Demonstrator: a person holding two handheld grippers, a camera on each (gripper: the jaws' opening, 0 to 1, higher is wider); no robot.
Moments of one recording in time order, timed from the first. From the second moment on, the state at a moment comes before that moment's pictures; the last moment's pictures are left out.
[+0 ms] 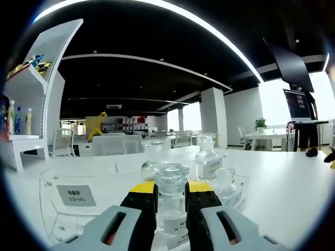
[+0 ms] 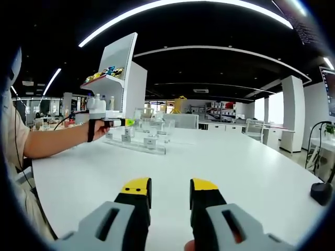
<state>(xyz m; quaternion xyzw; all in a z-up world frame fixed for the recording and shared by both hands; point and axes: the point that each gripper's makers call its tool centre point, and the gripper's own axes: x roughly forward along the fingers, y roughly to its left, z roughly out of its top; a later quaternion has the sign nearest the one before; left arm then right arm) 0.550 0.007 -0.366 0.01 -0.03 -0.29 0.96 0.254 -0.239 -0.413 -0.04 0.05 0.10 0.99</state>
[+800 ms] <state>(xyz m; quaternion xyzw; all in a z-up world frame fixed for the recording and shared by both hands) 0.561 0.008 -0.387 0.00 -0.01 -0.29 0.96 0.253 -0.242 -0.412 -0.04 0.05 0.09 0.99</state>
